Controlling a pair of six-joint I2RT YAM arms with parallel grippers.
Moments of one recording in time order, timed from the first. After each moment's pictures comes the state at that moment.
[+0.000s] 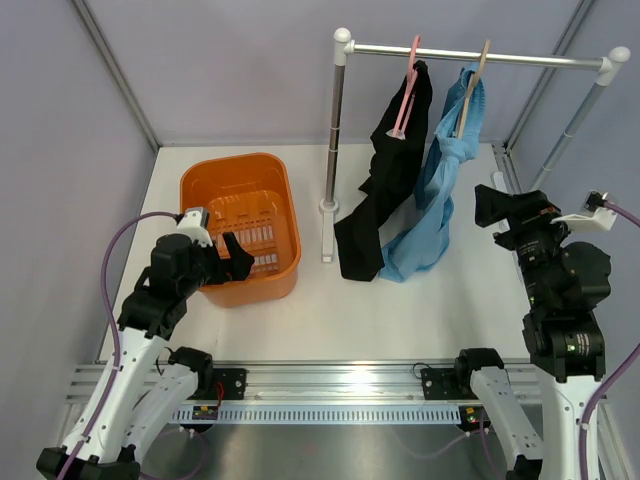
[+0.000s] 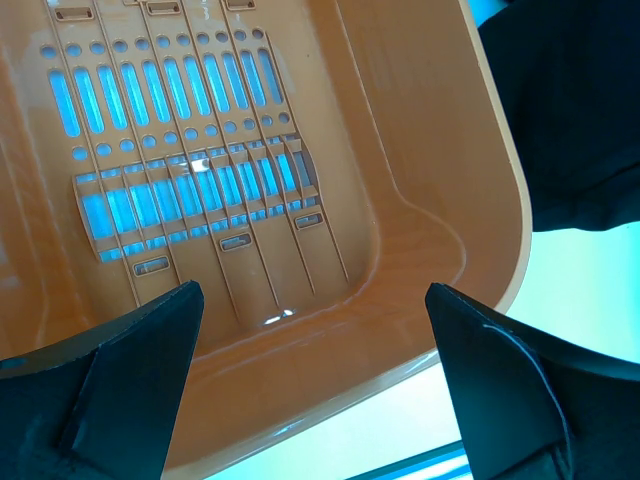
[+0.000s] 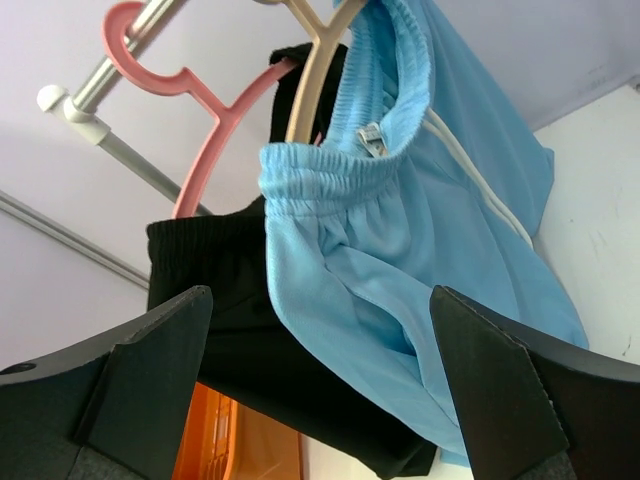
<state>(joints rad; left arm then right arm) -0.26 0.65 0.74 -0.63 0.09 -0.37 0.04 0.57 1.11 -0.47 0.03 0.68</state>
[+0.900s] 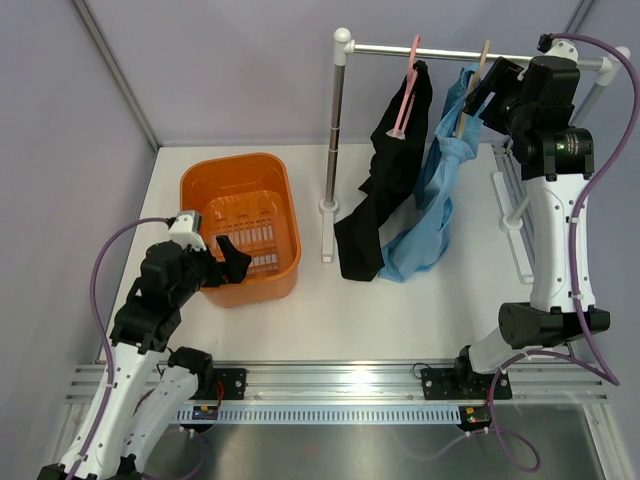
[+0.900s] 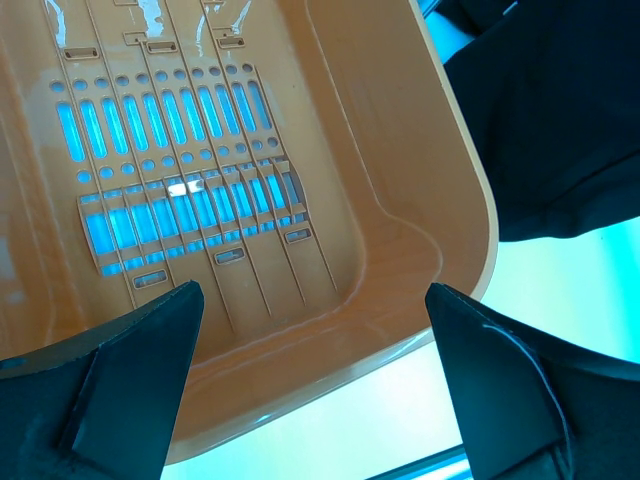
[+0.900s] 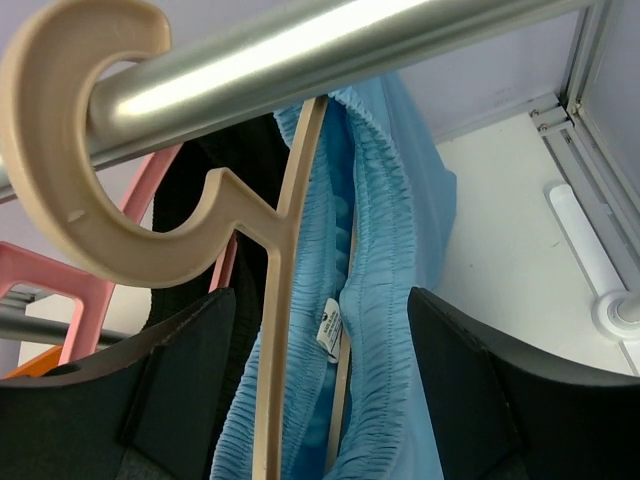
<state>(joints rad) -0.26 0.57 0.74 -0.63 0.09 -0.37 0.04 1.57 2.12 -0.84 0.11 0.41</state>
